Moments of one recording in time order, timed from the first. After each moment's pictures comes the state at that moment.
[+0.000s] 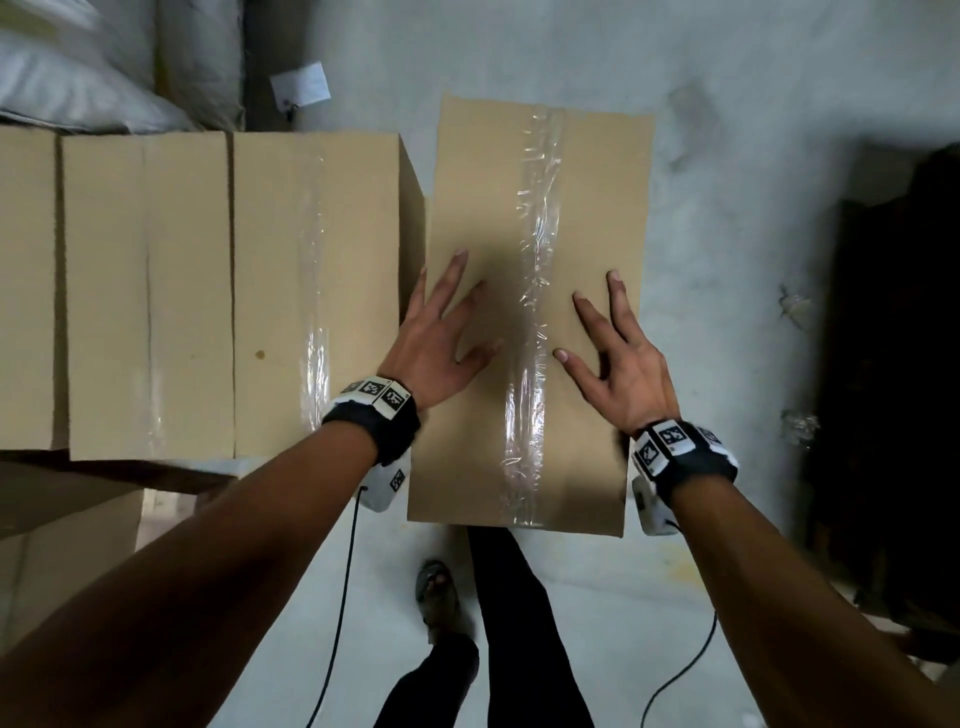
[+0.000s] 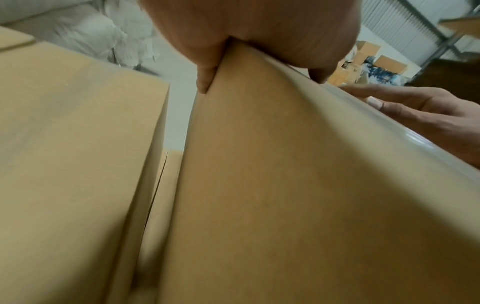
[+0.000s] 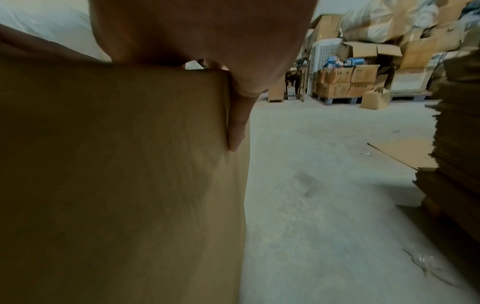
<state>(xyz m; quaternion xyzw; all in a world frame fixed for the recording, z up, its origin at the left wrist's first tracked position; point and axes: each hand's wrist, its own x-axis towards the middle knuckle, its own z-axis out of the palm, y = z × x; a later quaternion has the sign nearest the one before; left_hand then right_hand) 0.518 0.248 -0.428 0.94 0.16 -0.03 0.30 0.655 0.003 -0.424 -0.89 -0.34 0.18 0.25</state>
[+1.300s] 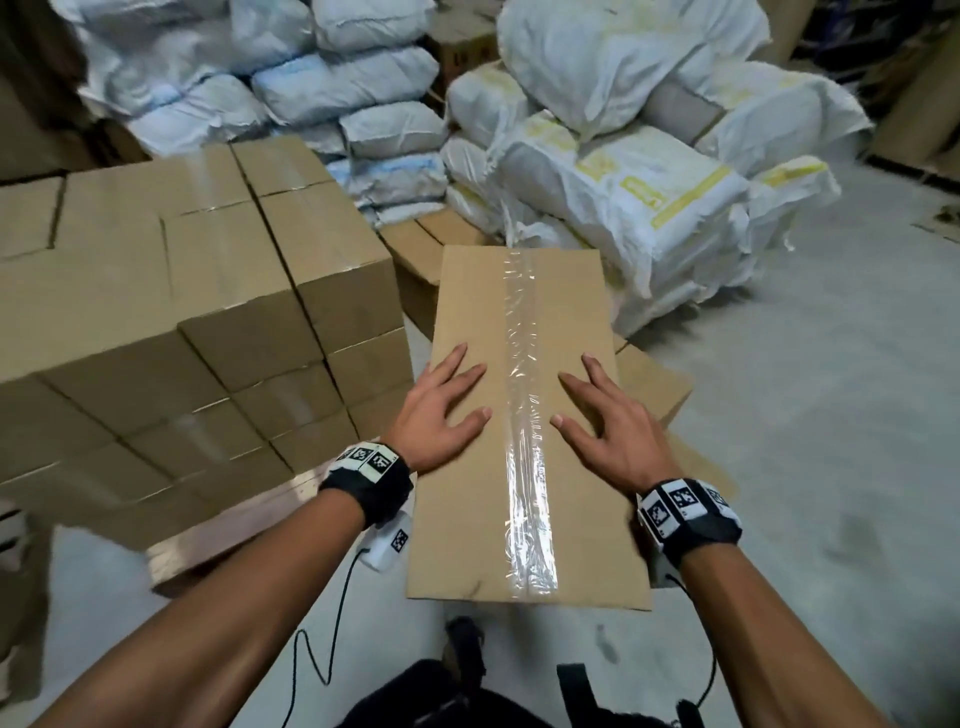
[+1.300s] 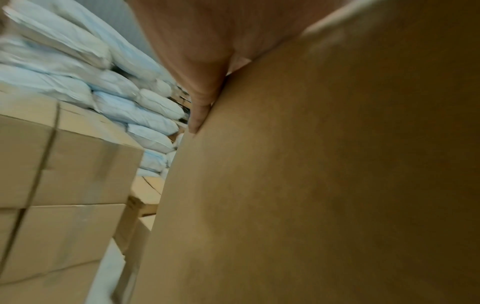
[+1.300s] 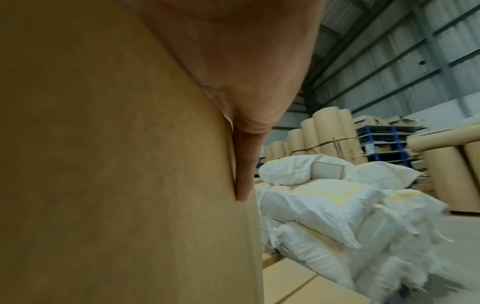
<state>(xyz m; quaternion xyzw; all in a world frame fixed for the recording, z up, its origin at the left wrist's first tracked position) -0.049 -0.018 0.007 0.80 0.48 0.29 0.21 0.243 -0.070 0.018 -0.61 -0.74 0.10 0.25</state>
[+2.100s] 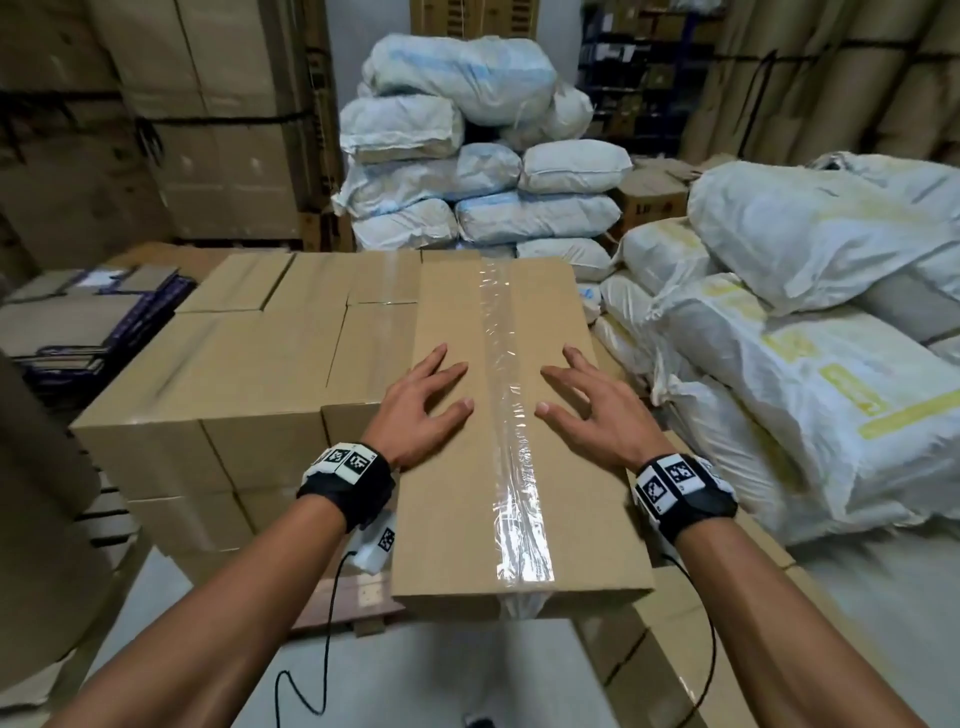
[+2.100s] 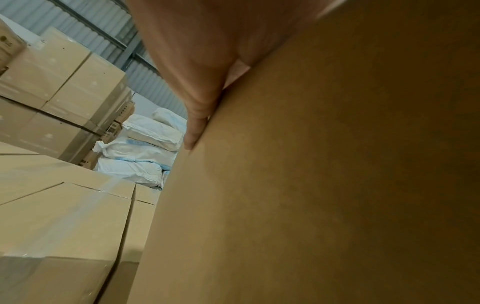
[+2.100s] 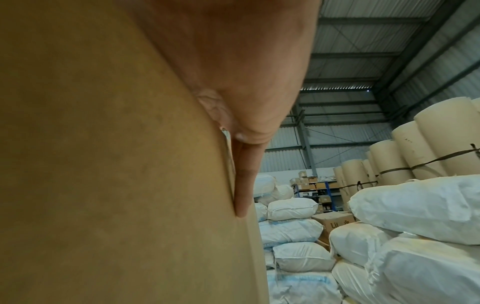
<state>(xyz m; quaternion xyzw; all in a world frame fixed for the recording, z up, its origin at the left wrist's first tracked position) -0.247 0.152 0.096 0.68 0.63 0.37 0.09 0.045 0.228 0.125 -0.43 -0.86 0.13 0.24</state>
